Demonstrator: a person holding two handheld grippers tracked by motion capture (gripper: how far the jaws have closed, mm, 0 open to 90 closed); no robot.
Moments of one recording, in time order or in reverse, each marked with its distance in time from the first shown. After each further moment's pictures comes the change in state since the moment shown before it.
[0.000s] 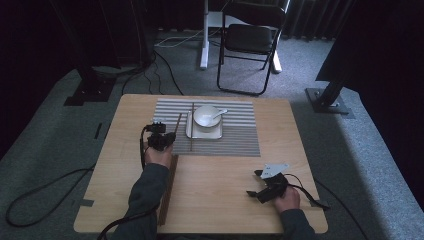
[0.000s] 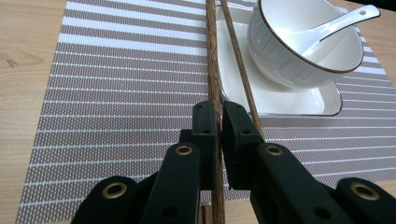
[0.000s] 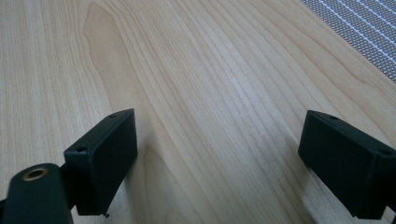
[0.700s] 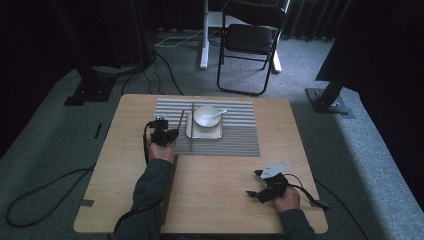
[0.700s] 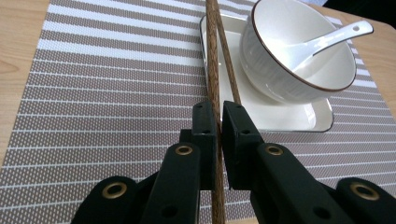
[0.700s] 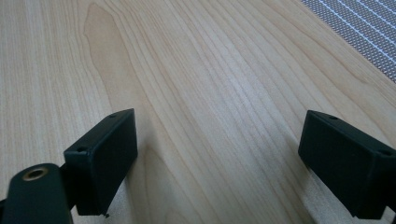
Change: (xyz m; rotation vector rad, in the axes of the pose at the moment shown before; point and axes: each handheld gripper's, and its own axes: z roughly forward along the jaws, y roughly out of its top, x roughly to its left) left arm -0.003 0.010 0.011 -0.003 -0.026 -0.040; right arm 0.000 0.000 0.000 0.000 0.000 0.000
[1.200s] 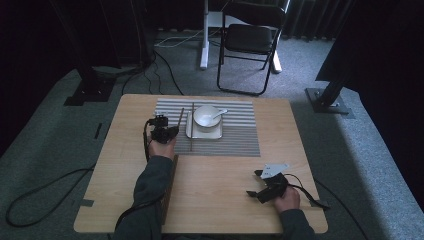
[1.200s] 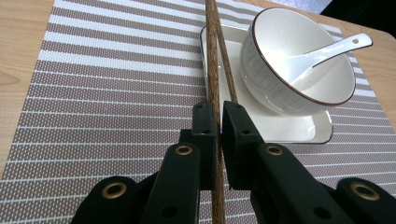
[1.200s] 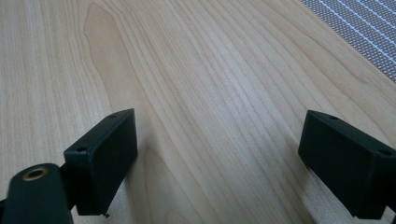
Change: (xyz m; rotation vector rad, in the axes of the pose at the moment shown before) left arm 0.000 0.008 0.003 -0.007 -0.002 -0.007; right arm 0.000 0.000 0.000 0.000 0.000 0.000
